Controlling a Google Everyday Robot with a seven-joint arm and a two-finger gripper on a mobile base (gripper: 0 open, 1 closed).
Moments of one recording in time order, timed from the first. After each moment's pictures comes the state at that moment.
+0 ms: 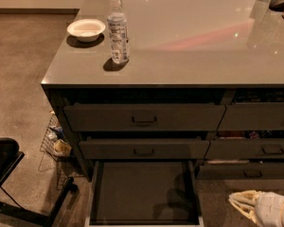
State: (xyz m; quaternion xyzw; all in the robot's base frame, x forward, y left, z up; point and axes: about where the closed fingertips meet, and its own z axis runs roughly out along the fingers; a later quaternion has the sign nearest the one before) arm 0.363 -0.312 0.564 -0.52 0.77 0.06 0.37
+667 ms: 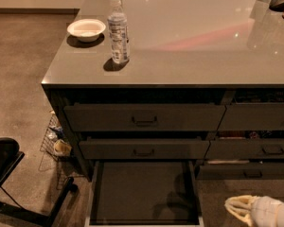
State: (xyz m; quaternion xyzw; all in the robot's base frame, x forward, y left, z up) arm 0.360 -0.307 0.540 -0.51 0.77 0.07 0.37
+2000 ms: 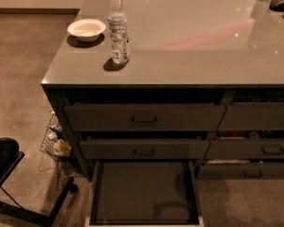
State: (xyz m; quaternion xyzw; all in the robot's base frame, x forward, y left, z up) arm 0.303 -0.312 0.343 -0.47 0.79 0.15 0.37
